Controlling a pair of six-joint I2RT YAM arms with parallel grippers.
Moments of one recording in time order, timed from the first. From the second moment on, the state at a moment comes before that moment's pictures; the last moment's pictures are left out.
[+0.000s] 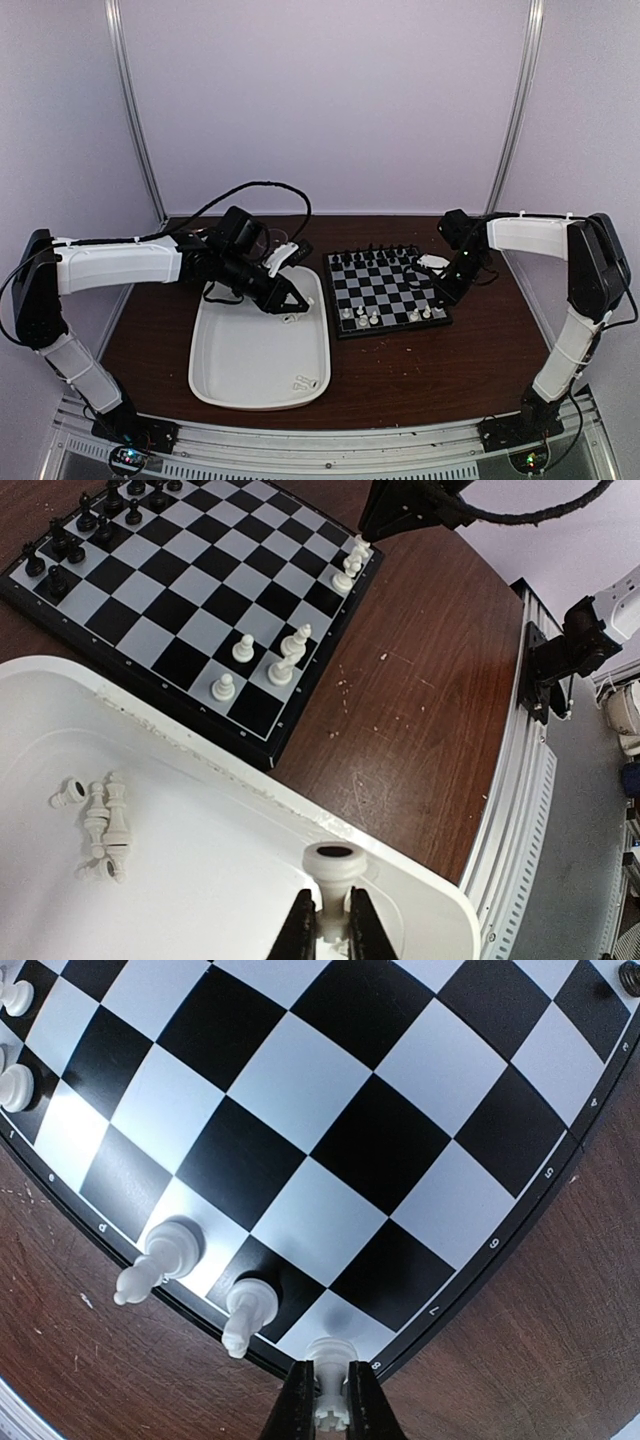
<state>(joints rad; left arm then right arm) -0.79 1.60 1.13 -0.37 0.52 -0.11 0.33 1.75 1.21 -0.84 -0.11 -0.42</state>
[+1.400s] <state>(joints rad) -0.79 1.60 1.13 -0.37 0.52 -0.11 0.34 1.77 1.20 -0.84 -0.11 -0.42</state>
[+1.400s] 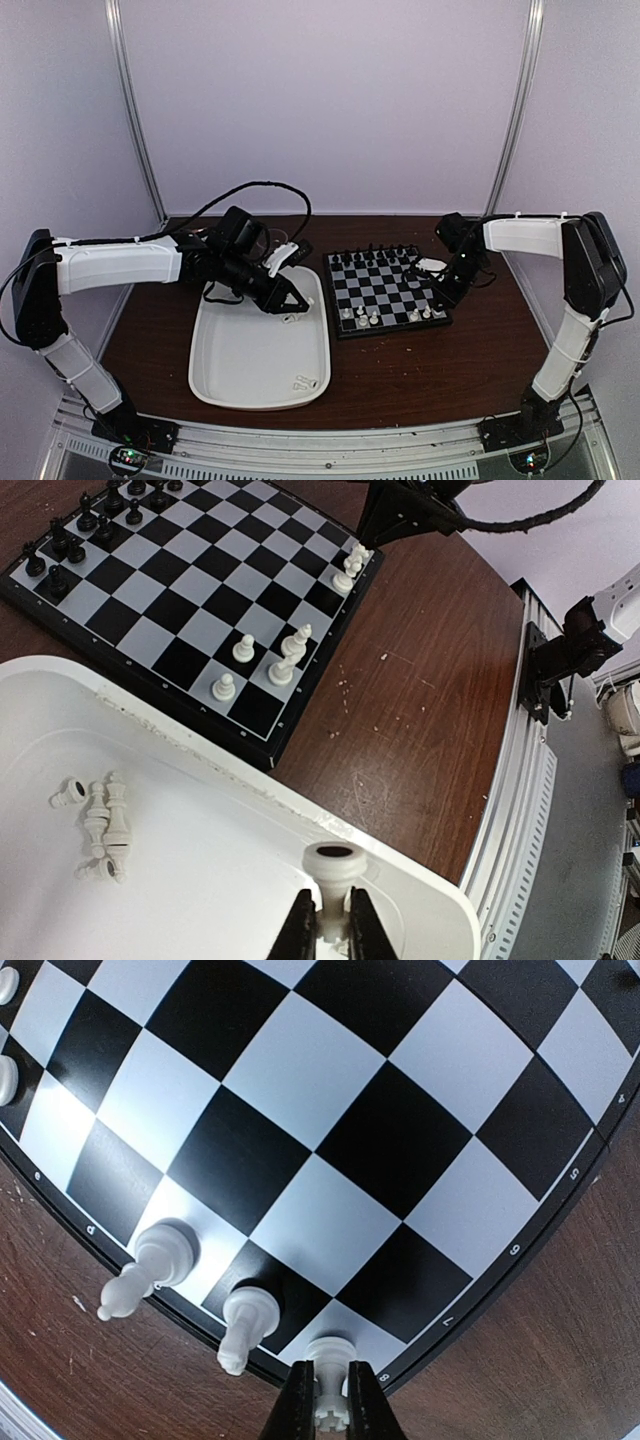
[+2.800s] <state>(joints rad) -0.82 1.57 1.27 -0.30 0.70 -0.22 0.63 1.79 1.69 -0.97 -0.94 -0.29</state>
